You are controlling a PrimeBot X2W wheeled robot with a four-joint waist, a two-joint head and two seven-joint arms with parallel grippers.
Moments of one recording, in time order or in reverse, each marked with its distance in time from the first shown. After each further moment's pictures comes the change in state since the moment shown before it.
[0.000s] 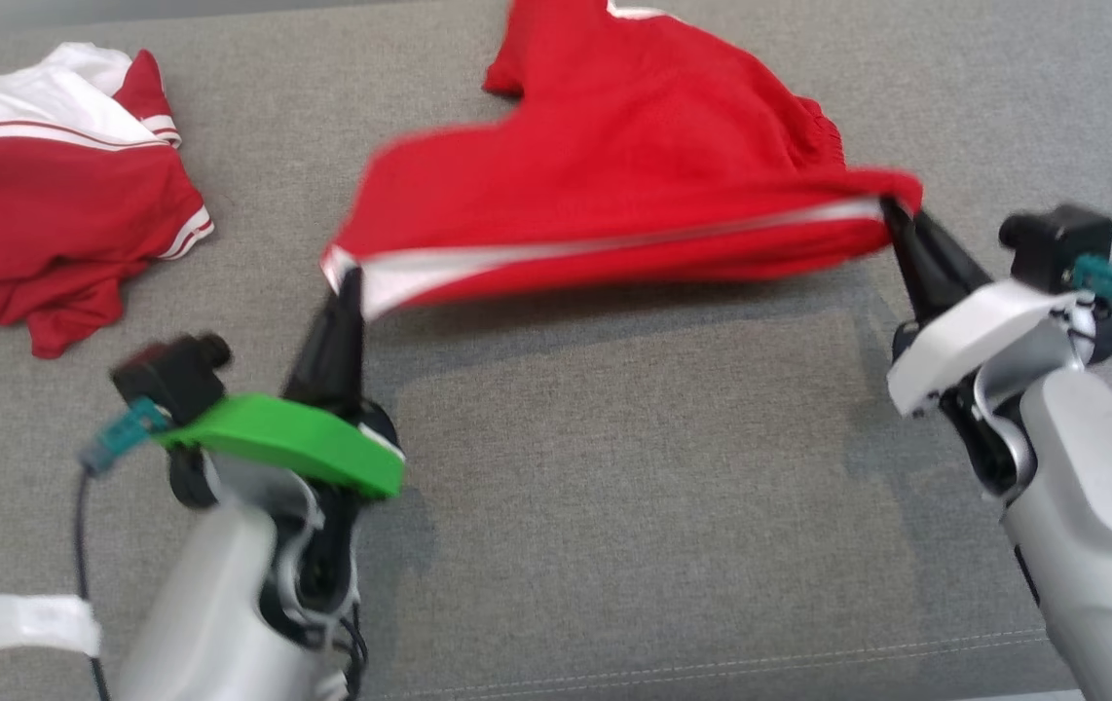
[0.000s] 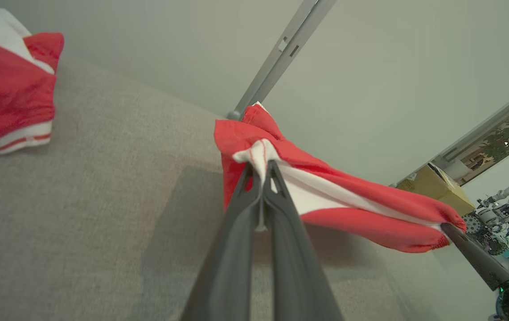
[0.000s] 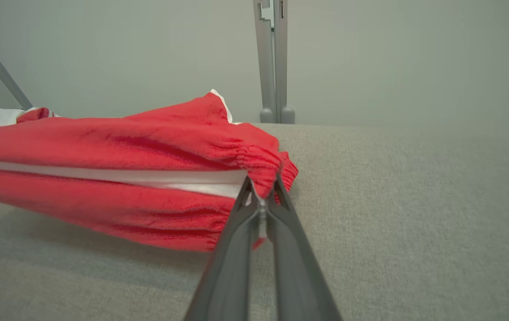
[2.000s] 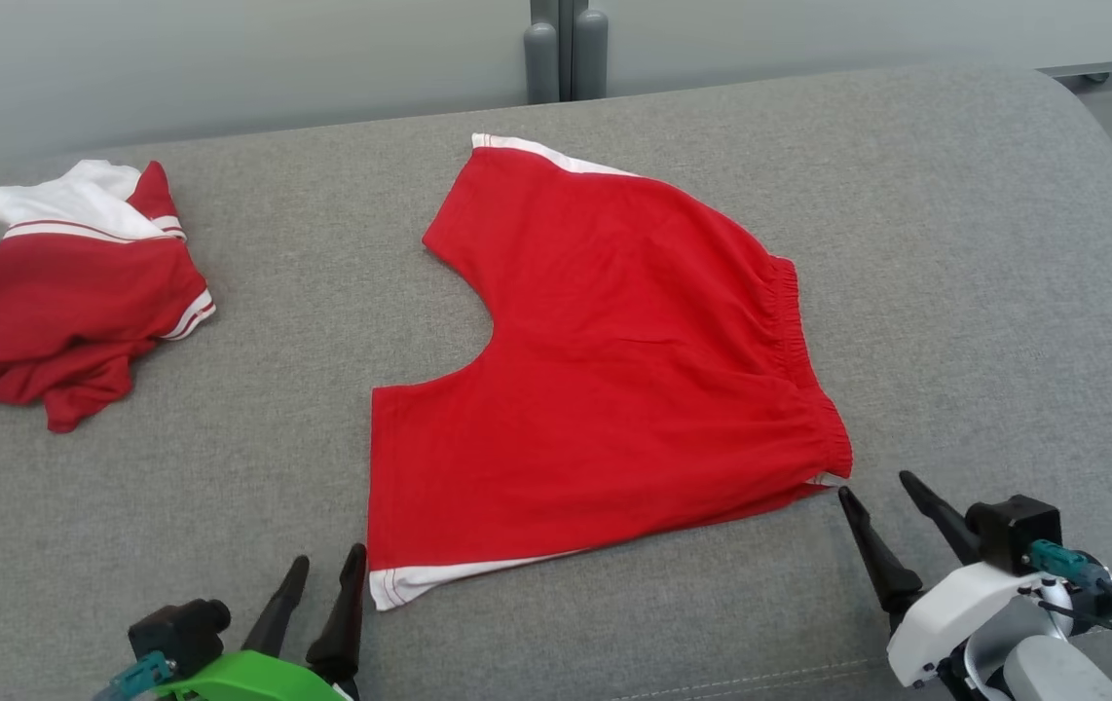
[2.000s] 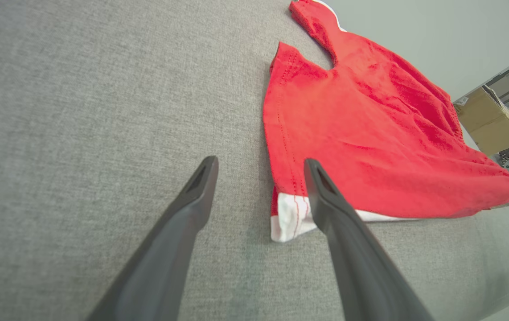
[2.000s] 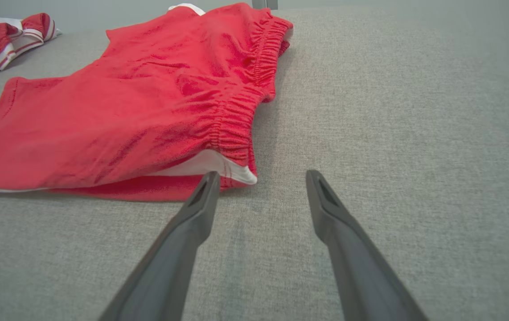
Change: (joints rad) left arm 0.363 0.051 -0.008 0.181 0.065 -0.125 -0.089; right arm 0.419 0.014 0.057 0.004 -0.032 0.010 -0.135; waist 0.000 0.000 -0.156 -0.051
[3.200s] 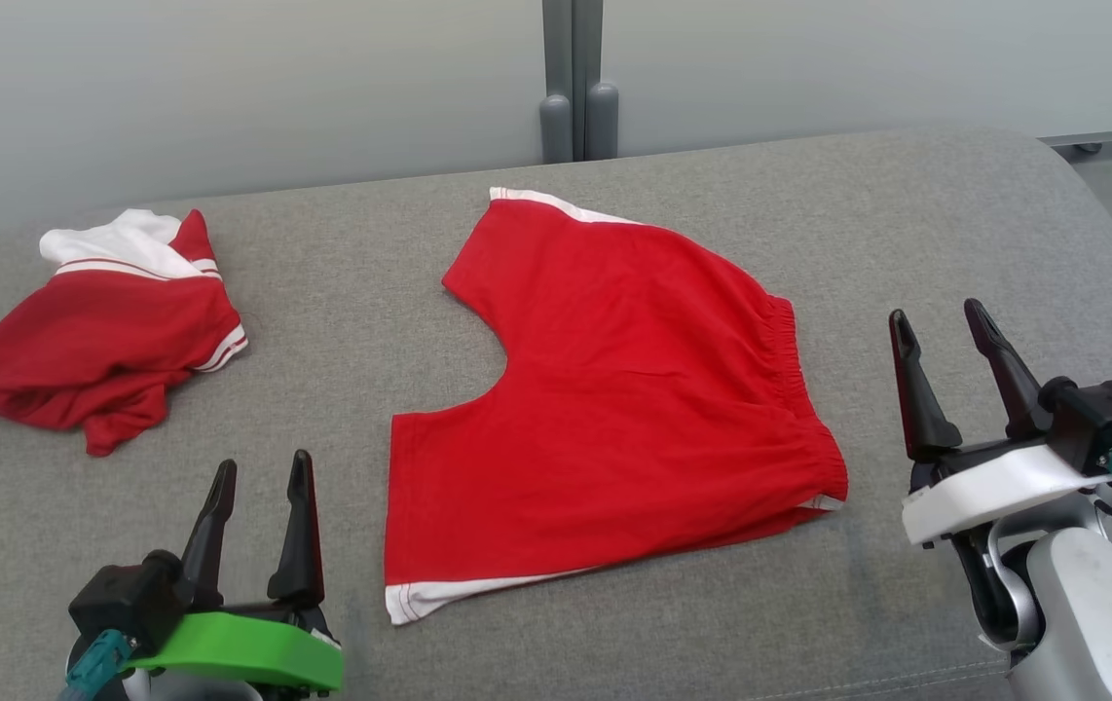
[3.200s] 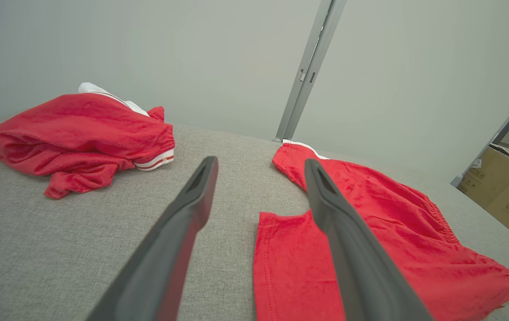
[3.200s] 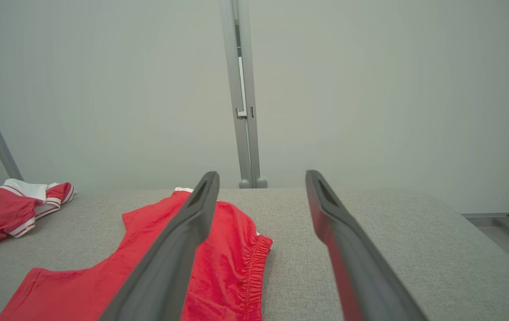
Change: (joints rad) left arm 0.045 -0.056 0.190 -0.325 0.308 0.117 -0.003; right arm -0.061 0.035 -0.157 -0.304 -0.040 -0.078 -0.002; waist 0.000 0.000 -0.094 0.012
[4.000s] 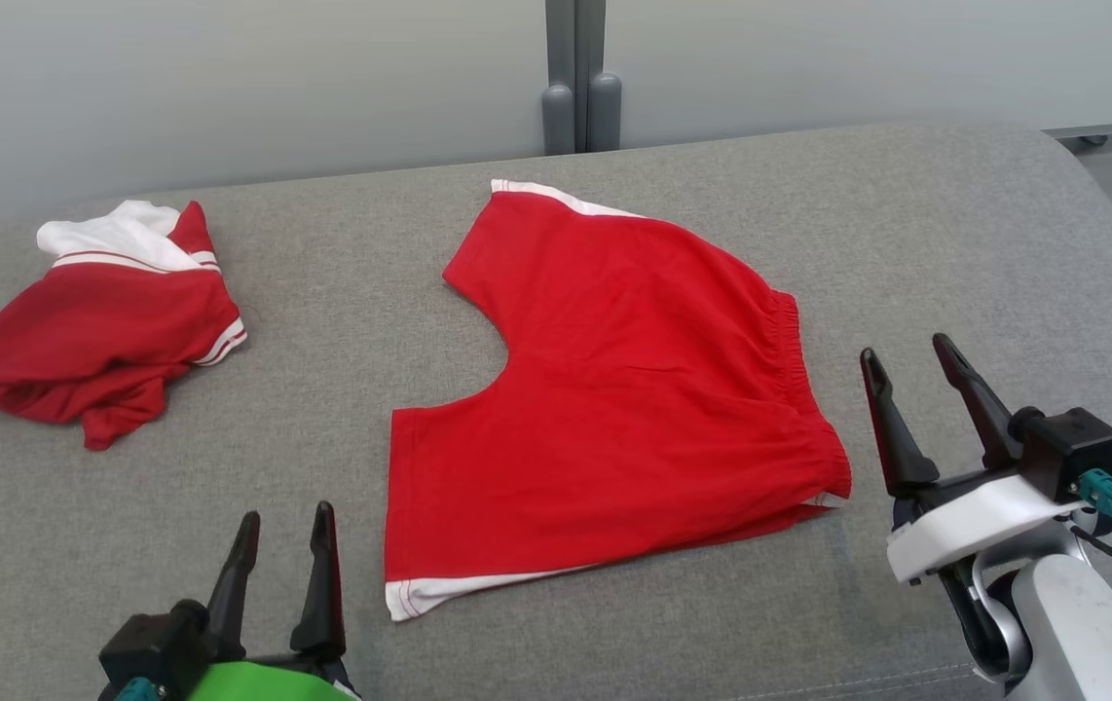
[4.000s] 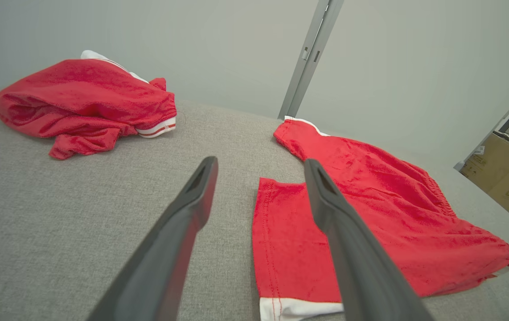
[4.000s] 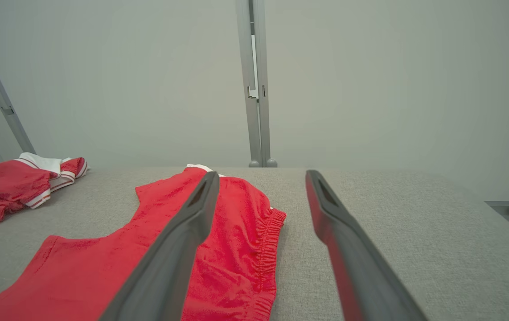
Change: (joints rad) left arm 0.085 -0.023 -0.005 -0.041 0.025 0.007 0.000; right arm 0.036 0.006 0.026 0.004 -0.012 0.009 0.000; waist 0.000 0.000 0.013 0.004
